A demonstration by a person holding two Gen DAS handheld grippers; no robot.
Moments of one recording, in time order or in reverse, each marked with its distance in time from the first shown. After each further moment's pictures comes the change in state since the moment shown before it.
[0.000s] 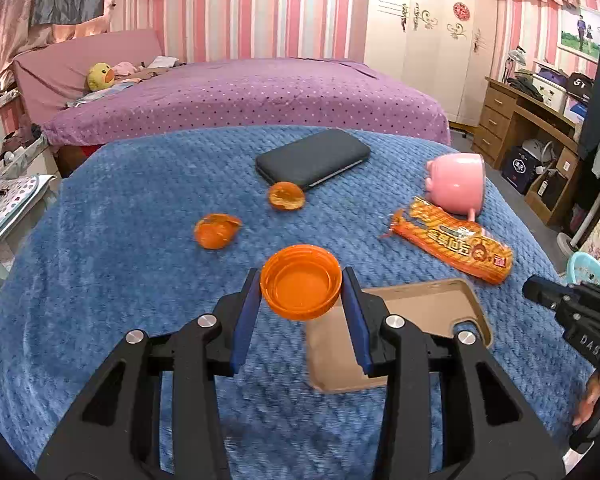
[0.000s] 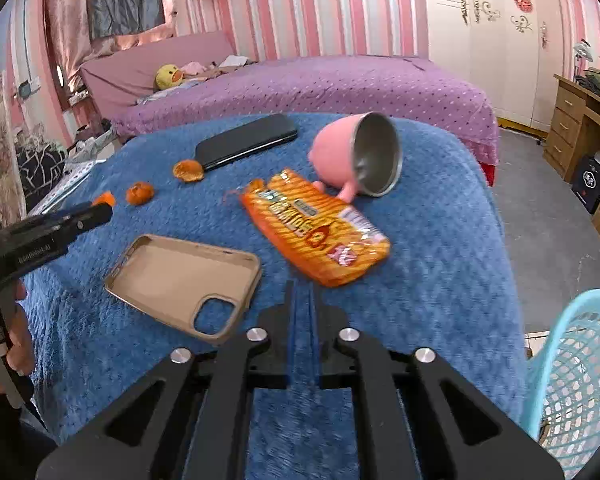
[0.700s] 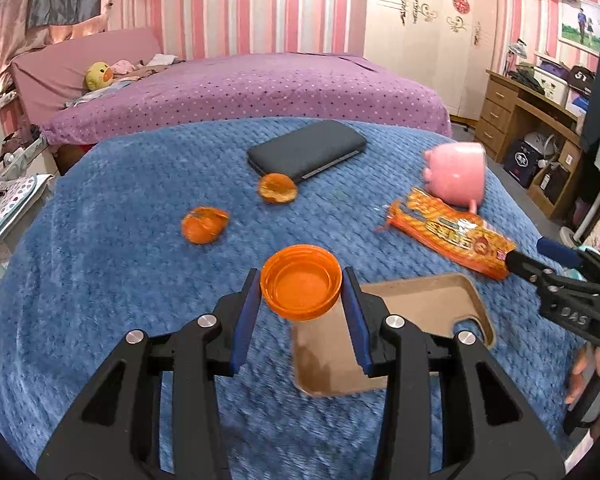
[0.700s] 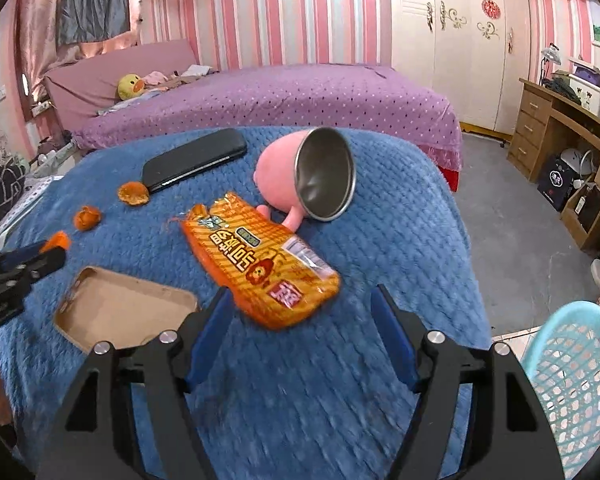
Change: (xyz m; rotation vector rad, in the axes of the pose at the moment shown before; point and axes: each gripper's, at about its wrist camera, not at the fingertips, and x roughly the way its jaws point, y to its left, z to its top) left arm 0.008 -0.005 -0.001 0.007 0.012 0.025; right arm 0.036 -0.005 0.020 0.031 -0.013 -0.150
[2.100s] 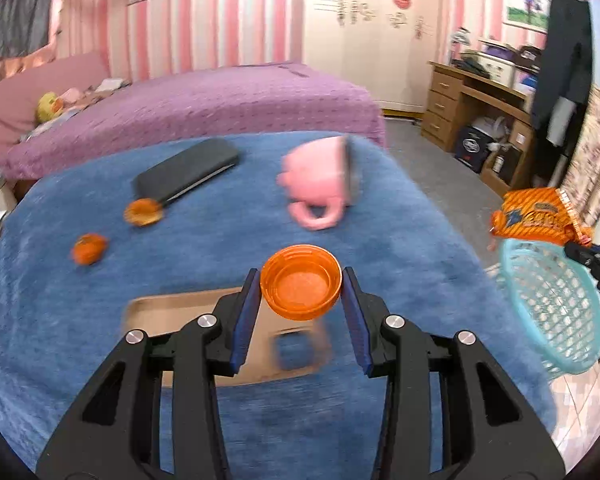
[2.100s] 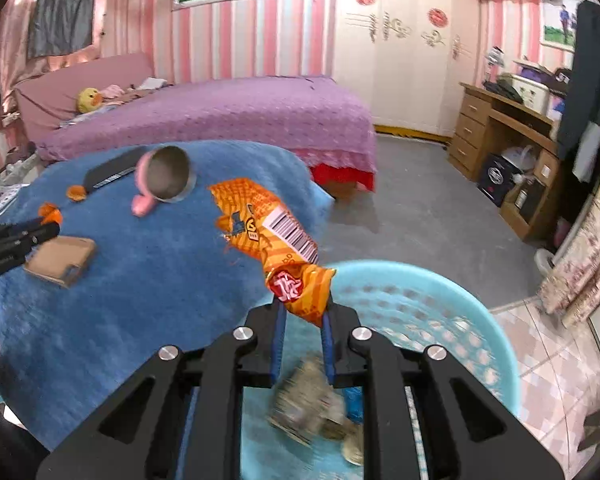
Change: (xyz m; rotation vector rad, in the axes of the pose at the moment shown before) left arm -0.025 -0.139 -0.008 0.132 -0.043 -0.171; right arm -0.130 -0.176 -0.046 0.046 -0.043 -0.179
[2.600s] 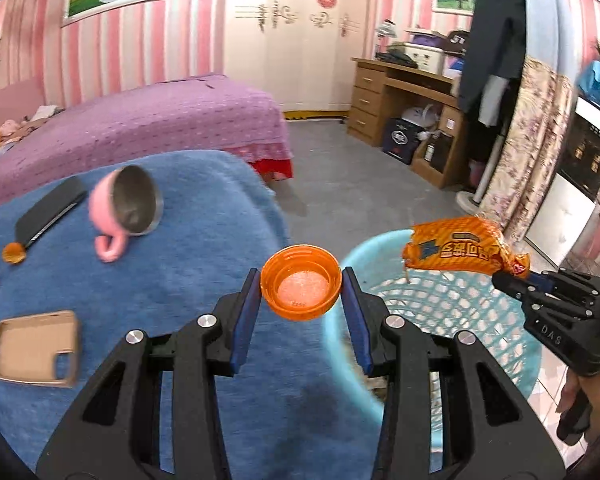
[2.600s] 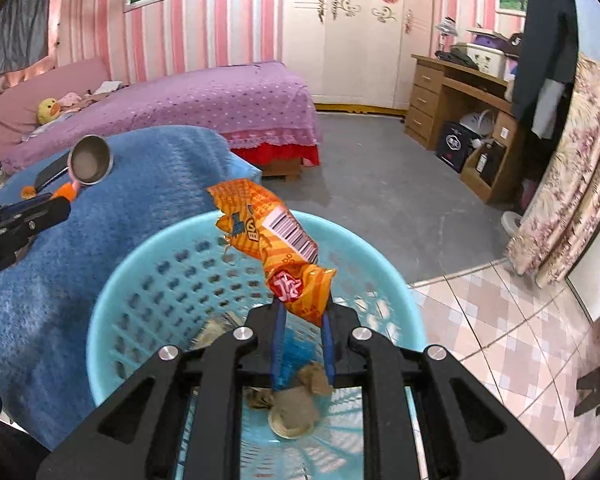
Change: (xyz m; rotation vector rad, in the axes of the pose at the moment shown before) left arm 0.013 -0.169 0.004 0.099 -0.017 -0.193; right arm 0.002 -0.086 -0.035 0.104 0.043 -0.096
